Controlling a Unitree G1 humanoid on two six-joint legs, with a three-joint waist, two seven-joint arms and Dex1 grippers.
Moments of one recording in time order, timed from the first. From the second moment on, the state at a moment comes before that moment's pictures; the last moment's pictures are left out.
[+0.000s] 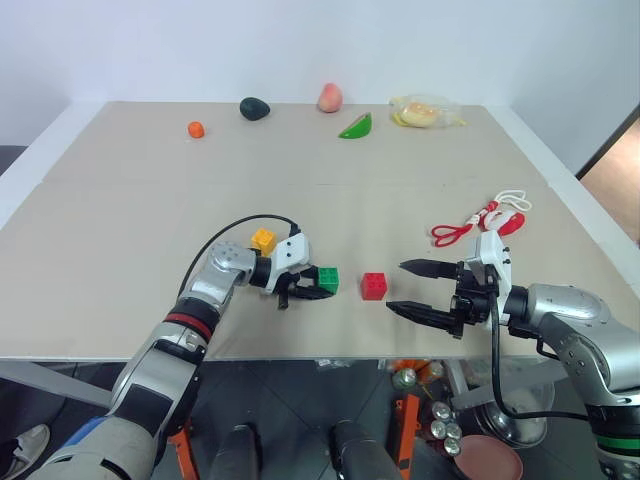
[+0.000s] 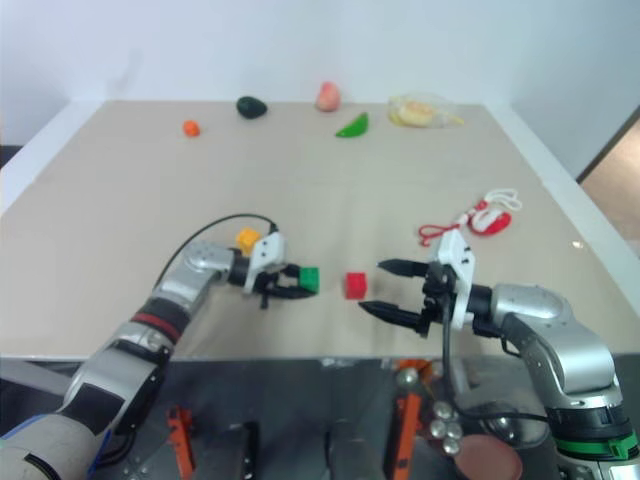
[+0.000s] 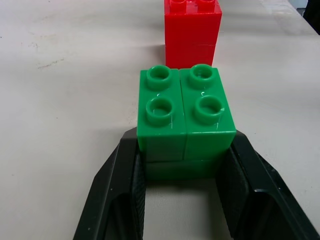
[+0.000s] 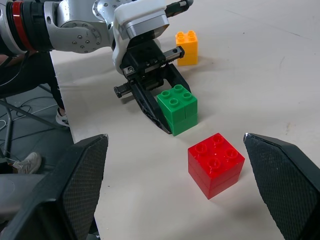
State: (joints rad) left arm -0.86 0.25 -0.25 0.82 -0.04 -0.13 -1.27; right arm -0.22 -0.79 -0.12 -0.27 0.61 0.55 1.04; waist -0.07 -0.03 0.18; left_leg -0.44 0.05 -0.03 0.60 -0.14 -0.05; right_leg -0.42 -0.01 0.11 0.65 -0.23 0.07
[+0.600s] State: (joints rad) left arm -0.81 0.26 -0.24 0.74 -0.08 -0.05 -1.33; right arm -0.24 -0.79 -0.12 -0.27 0.60 0.54 1.05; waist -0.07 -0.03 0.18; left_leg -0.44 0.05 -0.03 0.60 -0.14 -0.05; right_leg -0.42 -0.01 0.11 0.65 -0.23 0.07
